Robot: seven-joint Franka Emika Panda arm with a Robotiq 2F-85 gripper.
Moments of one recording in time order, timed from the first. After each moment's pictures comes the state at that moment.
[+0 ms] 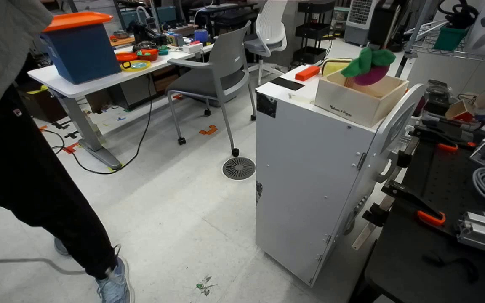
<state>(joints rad) 0.08 -0.14 0.10 -2.47 0.03 2.42 0.06</state>
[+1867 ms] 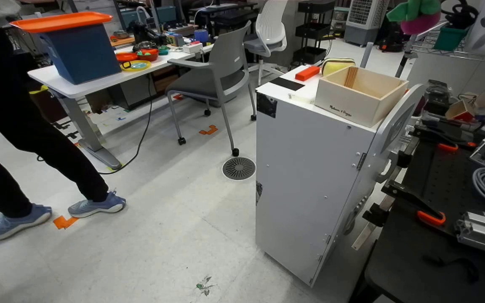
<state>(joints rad) -0.14 -0.42 0.06 -2.60 -0.13 2.41 0.36</state>
